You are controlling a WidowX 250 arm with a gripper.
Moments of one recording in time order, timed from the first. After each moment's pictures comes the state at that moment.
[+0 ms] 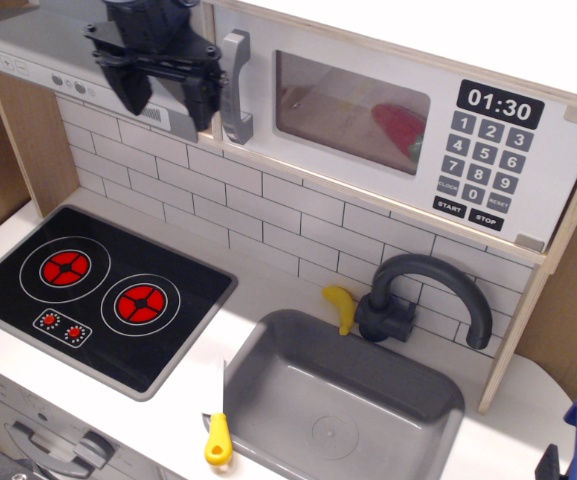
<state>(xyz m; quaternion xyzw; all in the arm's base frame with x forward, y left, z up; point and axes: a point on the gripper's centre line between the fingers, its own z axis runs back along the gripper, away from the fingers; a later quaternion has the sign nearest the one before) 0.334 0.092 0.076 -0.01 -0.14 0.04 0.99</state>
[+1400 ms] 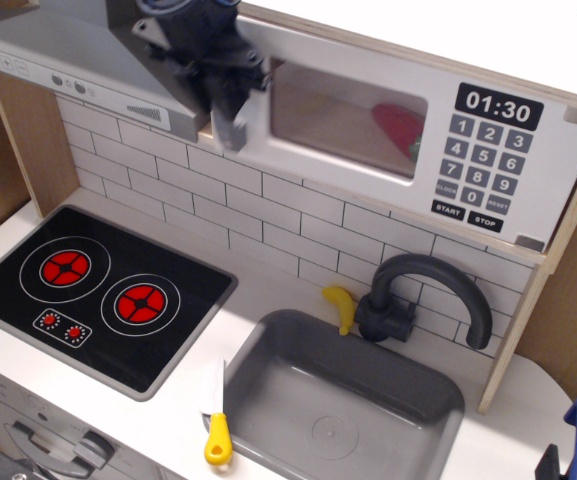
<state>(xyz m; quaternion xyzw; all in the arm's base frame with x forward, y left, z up) 0.336 0.077 0.079 -0.03 -0.20 -0.01 0.98</state>
